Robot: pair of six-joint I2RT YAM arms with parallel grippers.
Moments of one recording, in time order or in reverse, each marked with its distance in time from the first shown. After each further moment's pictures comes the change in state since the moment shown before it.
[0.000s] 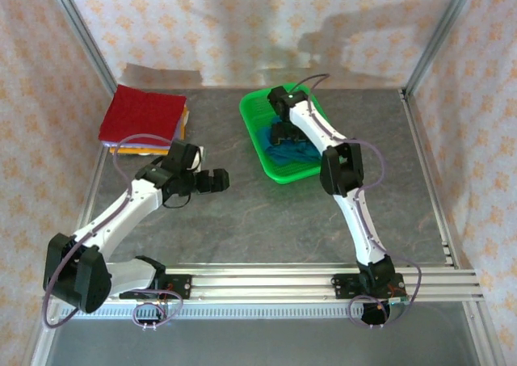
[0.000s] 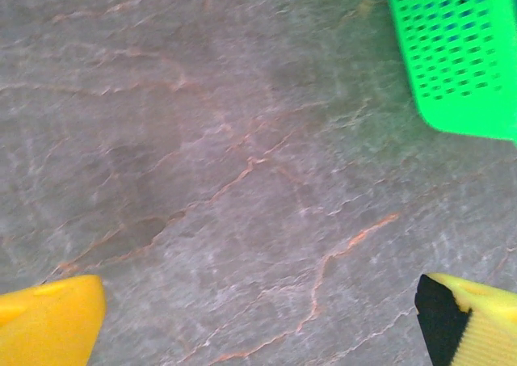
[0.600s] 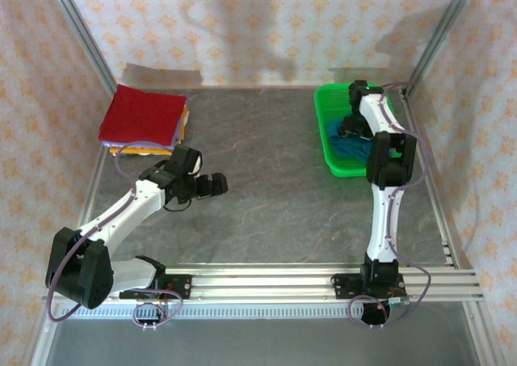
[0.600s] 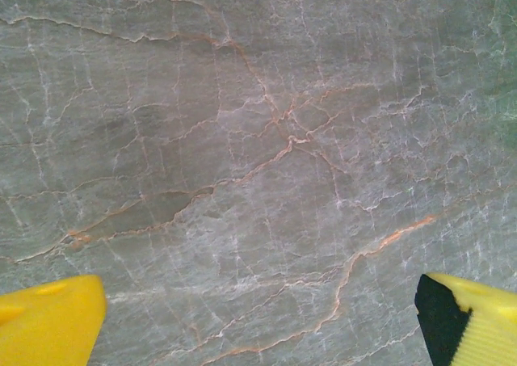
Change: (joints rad) left arm 0.004 0.046 -0.032 0.006 -0.014 -0.076; right arm -0.453 -0.147 -0.252 0.097 0.034 -0.056
